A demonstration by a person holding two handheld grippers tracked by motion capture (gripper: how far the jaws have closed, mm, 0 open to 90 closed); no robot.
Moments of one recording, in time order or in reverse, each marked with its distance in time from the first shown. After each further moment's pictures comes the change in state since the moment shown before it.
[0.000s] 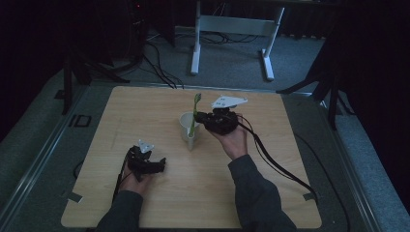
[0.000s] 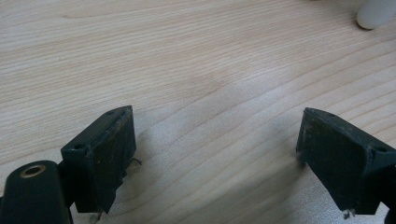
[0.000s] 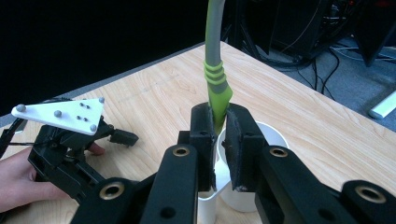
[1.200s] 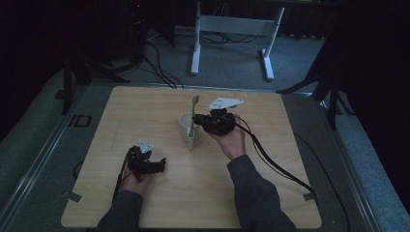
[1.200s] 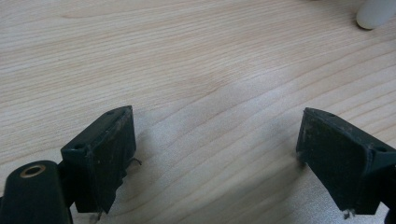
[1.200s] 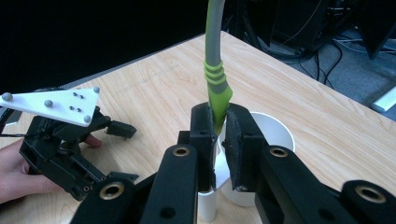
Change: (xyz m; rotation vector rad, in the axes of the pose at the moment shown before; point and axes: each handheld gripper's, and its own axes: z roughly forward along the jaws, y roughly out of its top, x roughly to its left) left arm 0.000 0.000 0.000 -0.002 0.001 -0.002; right arm 0.000 -0.005 0.009 0.035 0.003 -0.004
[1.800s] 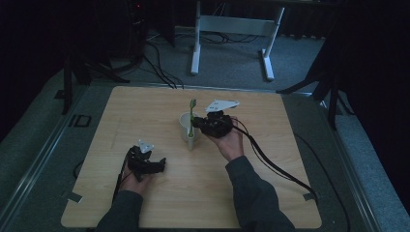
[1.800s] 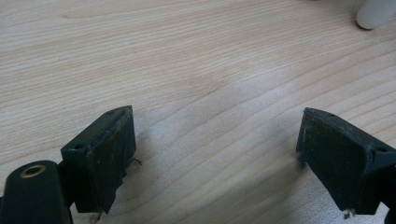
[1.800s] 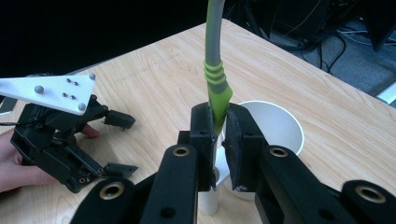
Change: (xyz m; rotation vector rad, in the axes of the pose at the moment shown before) left arm 0.000 0.000 0.000 0.000 0.000 0.000; right arm 0.002 -0.007 0.010 0.037 0.002 -0.006
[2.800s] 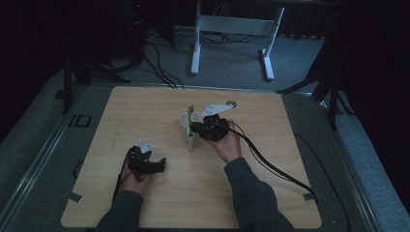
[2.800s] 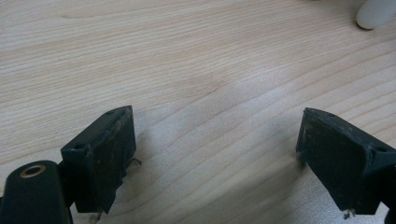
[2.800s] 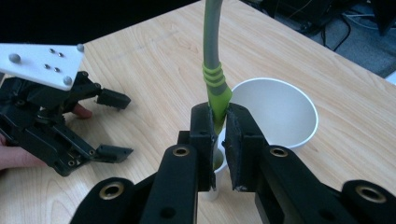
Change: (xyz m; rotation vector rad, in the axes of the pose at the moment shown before) left arm 0.000 0.000 0.000 0.000 0.000 0.000; right arm 0.003 -0.011 0.015 0.074 -0.006 -0.016
